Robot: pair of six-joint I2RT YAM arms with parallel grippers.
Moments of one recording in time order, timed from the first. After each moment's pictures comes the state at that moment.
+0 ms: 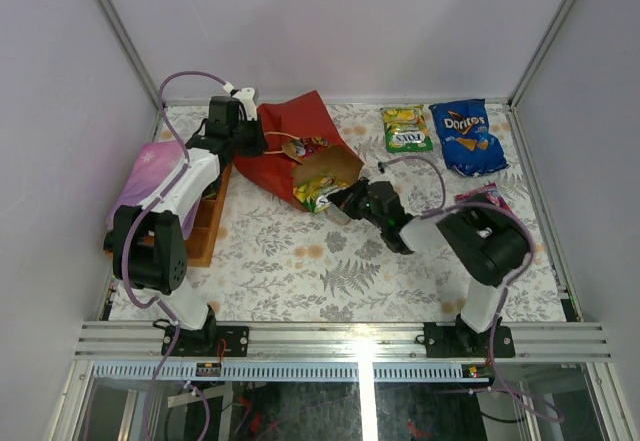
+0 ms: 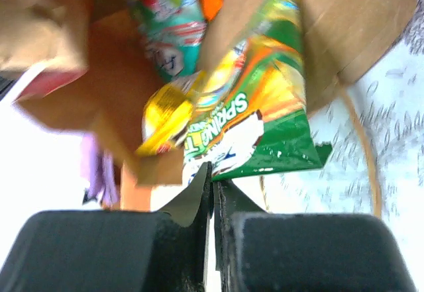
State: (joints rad) left arm -0.15 1.66 1.32 -0.28 0.20 -0.15; right arm 0.66 1.92 0.76 0.81 0.04 1.15
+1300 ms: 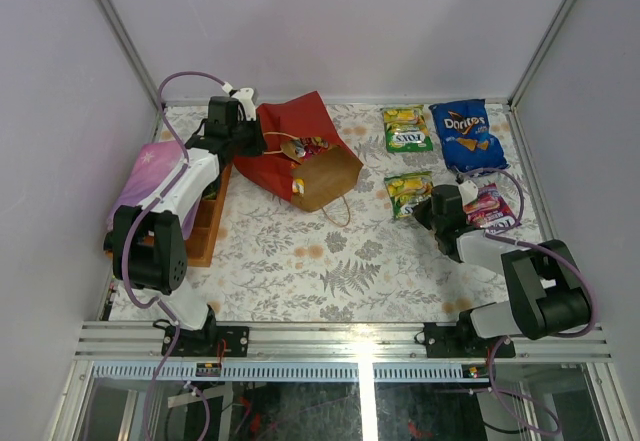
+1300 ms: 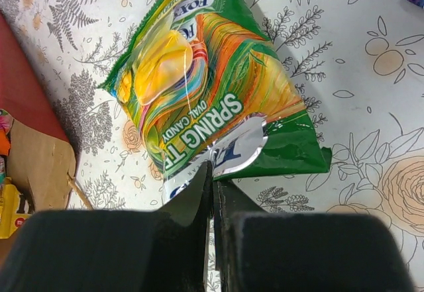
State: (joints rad) left arm -0.15 1.66 1.32 -0.29 0.19 -0.15; right arm 0.27 1.40 0.45 0.31 0.21 0.88
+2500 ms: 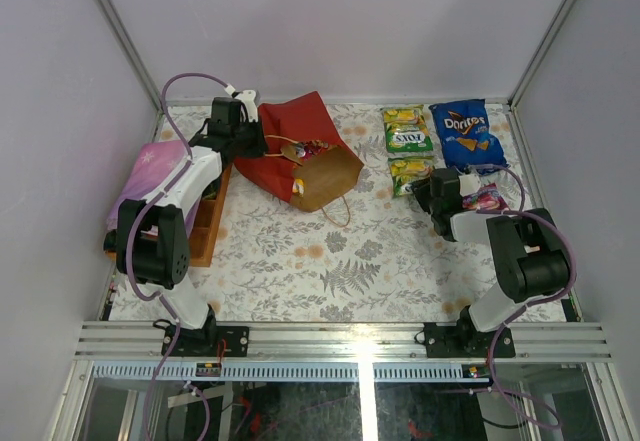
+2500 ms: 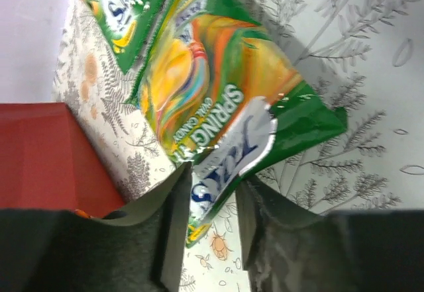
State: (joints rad) left arm -0.15 1.70 1.33 -0.29 0.19 -0.15; right arm 0.22 1.62 0.59 0.42 0.26 1.16
